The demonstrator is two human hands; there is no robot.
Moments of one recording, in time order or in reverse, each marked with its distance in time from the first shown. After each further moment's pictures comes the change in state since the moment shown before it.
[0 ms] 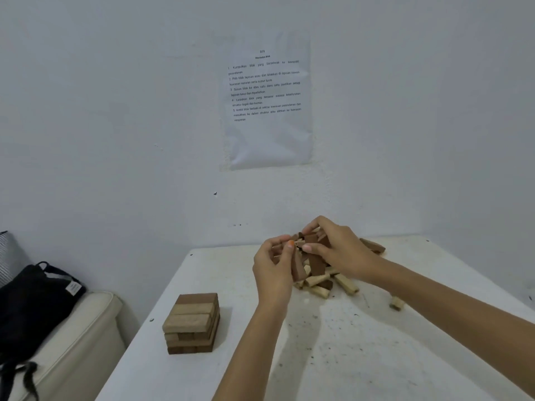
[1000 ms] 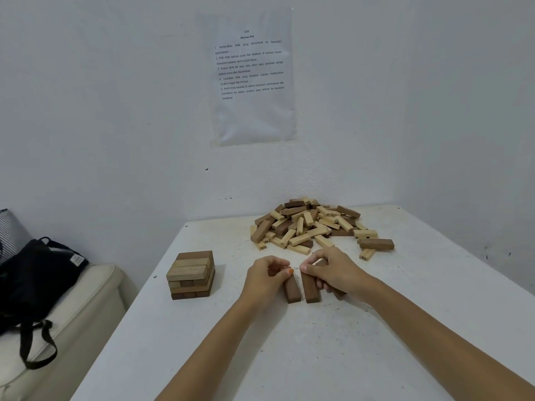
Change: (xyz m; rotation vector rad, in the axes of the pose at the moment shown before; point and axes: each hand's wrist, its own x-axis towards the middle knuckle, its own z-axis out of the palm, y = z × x) left_hand -0.051 -0.045 -0.041 0.562 -0.365 -0.019; right_hand -0.096 0.019 0.033 0.198 -0.116 0.436
